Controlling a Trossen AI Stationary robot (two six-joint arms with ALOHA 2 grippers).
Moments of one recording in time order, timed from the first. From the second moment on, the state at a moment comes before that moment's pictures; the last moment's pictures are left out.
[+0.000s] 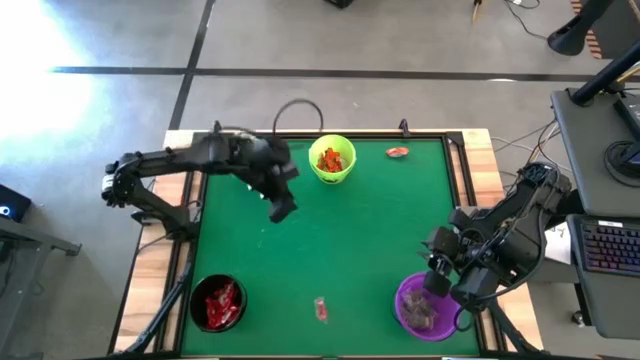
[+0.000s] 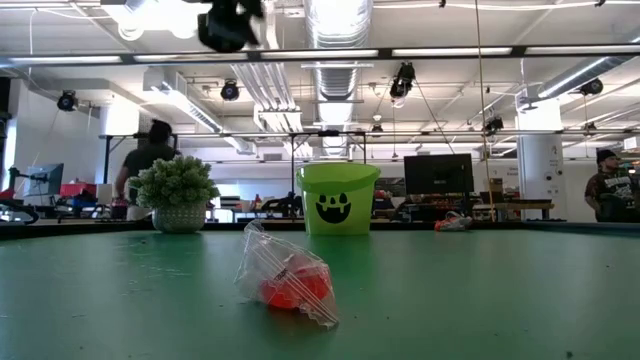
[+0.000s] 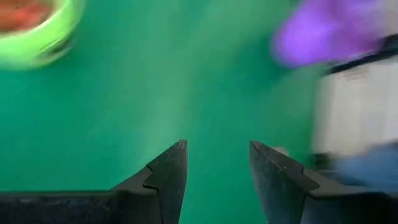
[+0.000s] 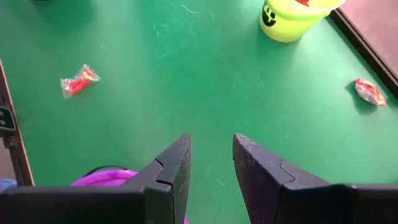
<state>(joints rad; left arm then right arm) 0.14 1.46 1.52 -1.00 0.26 -0.37 0.83 1.44 1.62 -1.57 0.61 1.21</state>
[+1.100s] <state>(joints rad) -0.35 1.79 1.52 -0.88 -0.09 -1.22 0.73 1.41 1.63 -1.57 0.73 1.08</state>
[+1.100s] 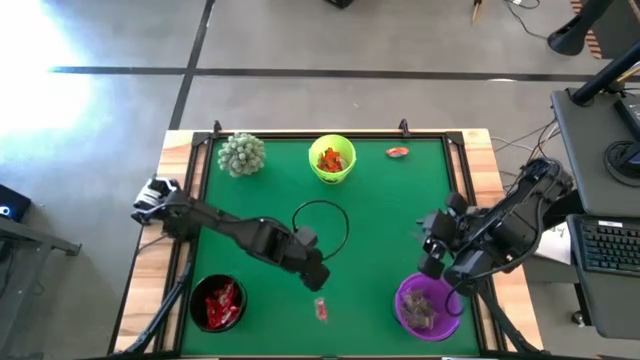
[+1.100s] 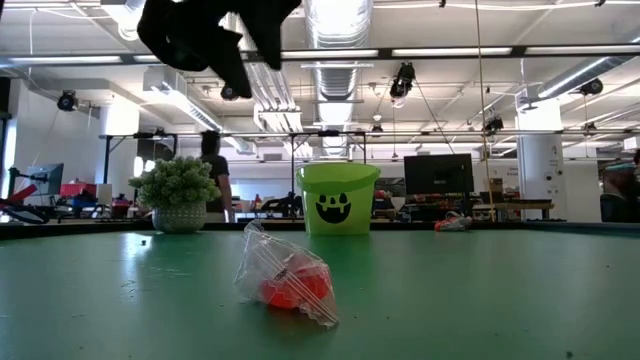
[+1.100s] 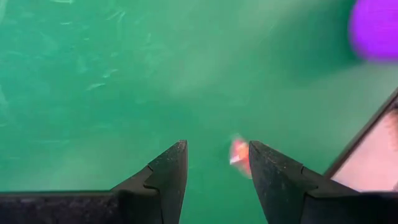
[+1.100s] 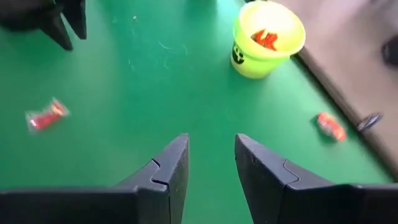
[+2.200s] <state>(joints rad) -0.49 2.21 1.77 -0.92 -0.06 -1.79 0.73 1.29 1.63 -1.57 0.73 0.81</state>
